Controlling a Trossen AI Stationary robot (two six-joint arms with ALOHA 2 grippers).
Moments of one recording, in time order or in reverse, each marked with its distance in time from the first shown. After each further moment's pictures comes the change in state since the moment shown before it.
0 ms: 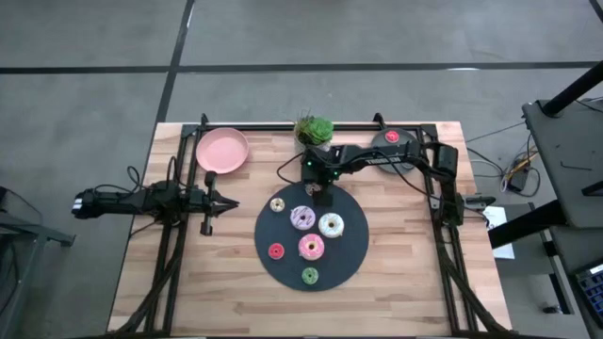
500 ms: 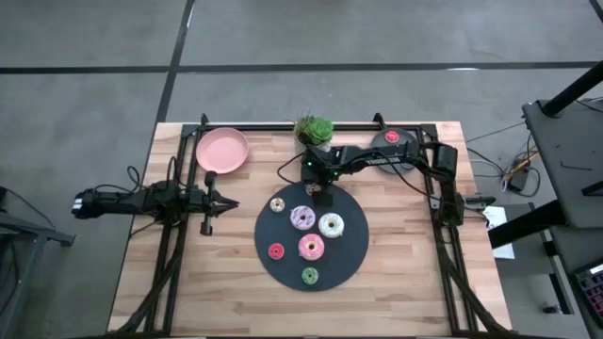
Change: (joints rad) left arm 0.000 0.000 0.000 0.000 0.000 0.000; right arm -0.005 0.005 -0.020 0.044 -0.006 -0.001
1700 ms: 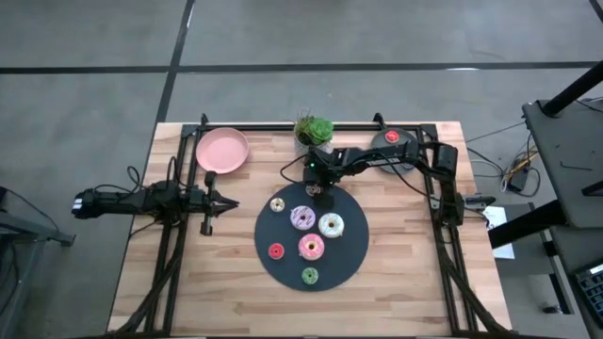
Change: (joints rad) left arm 0.000 0.000 0.000 0.000 0.000 0.000; right arm -0.009 0.000 -0.061 0.060 -0.054 0.016
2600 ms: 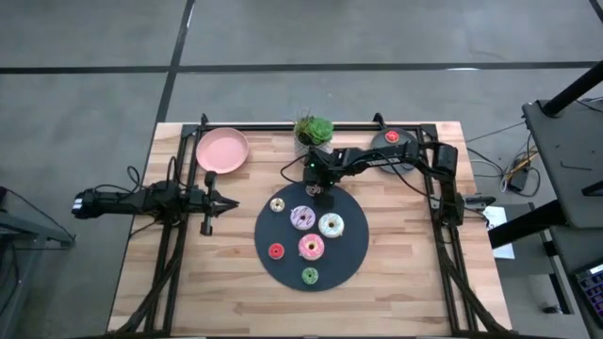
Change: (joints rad) left arm 0.000 0.000 0.000 0.000 0.000 0.000; right arm 0.000 0.000 -0.006 0.011 0.008 0.000
